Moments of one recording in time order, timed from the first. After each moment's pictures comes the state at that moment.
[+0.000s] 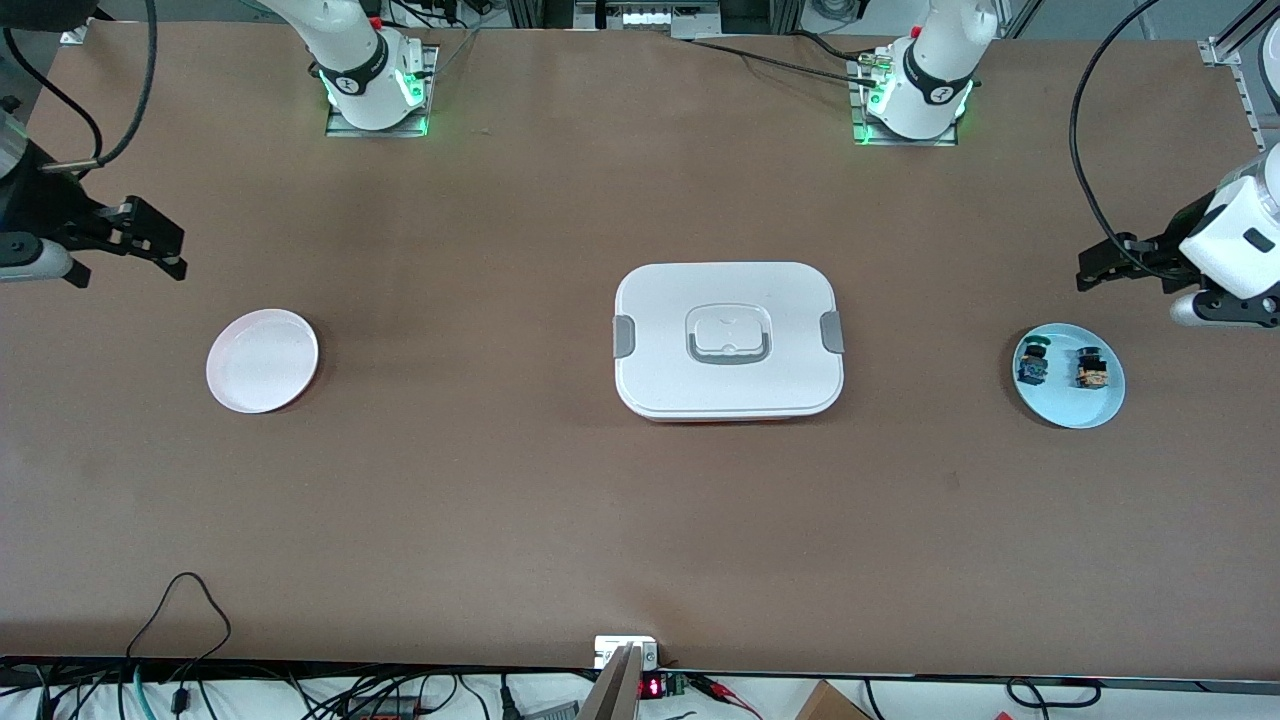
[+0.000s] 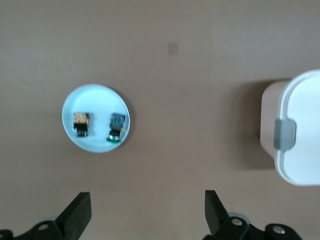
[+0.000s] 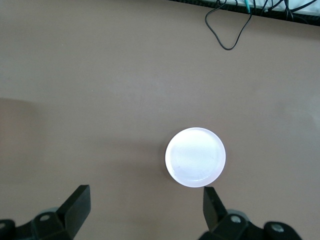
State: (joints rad) left arm -0.03 0.08 0.05 -1.63 0.02 1.57 0.04; right arm 0.20 0.04 -0.13 -1.56 -0.04 1.70 -0.05
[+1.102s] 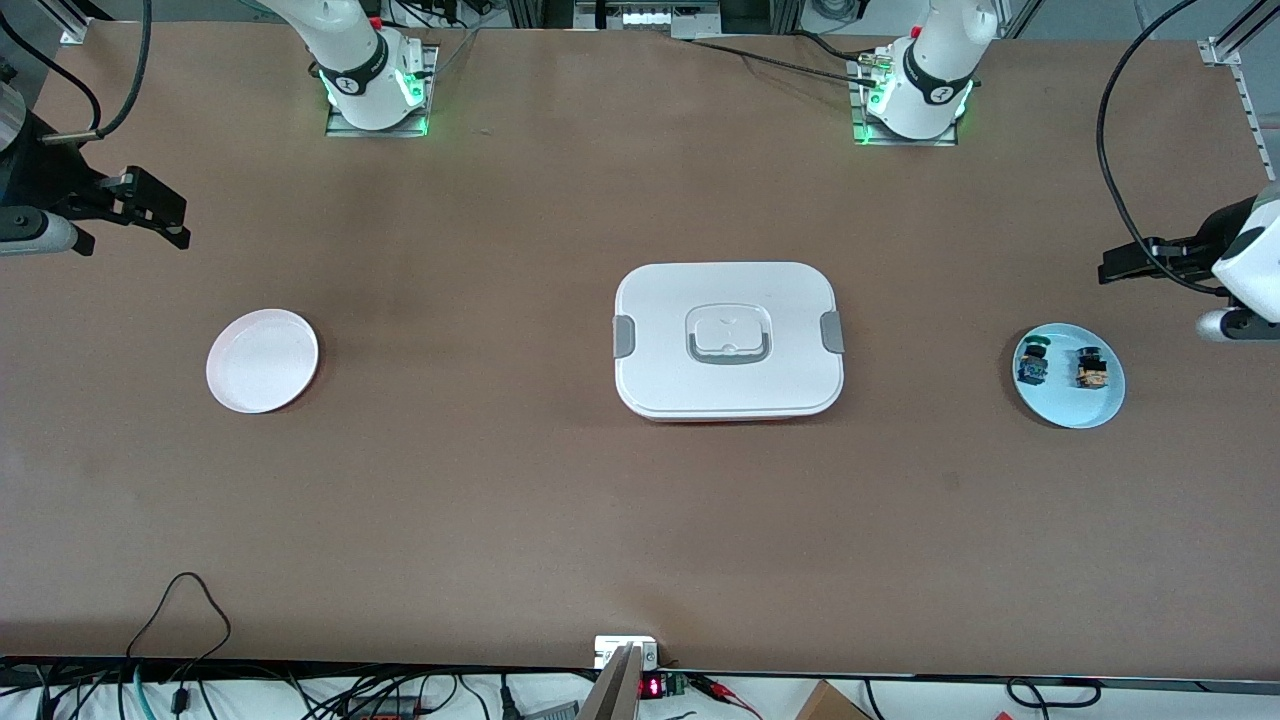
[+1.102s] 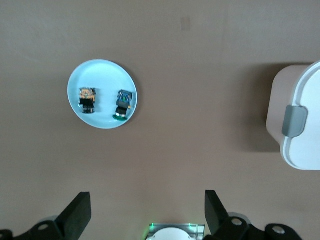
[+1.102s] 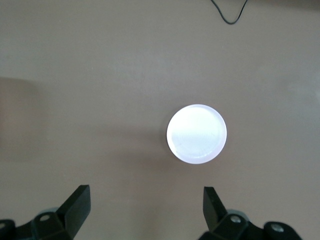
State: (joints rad) left arm 0.01 0.21 0.06 -1.43 0.02 1.39 0.04; right arm 0.20 0.00 -0.14 -1.56 -0.04 1.58 -0.04
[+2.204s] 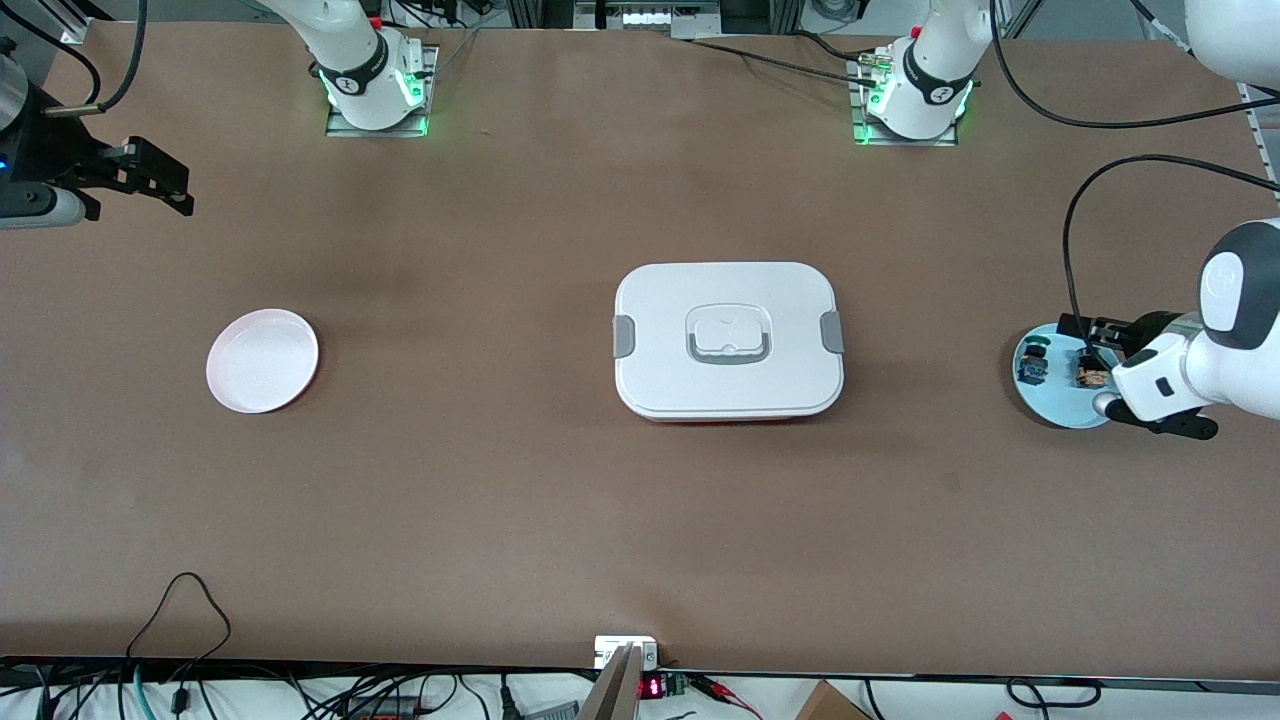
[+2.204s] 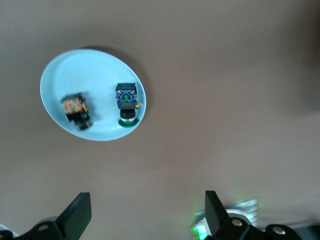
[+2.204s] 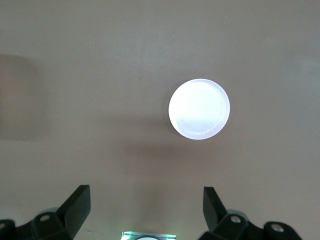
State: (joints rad) left arm 0.07 0.49 0.05 -1.41 0.10 1.42 0.47; right arm 0.20 -0.04 -0.14 -1.59 -0.04 1.50 -0.03
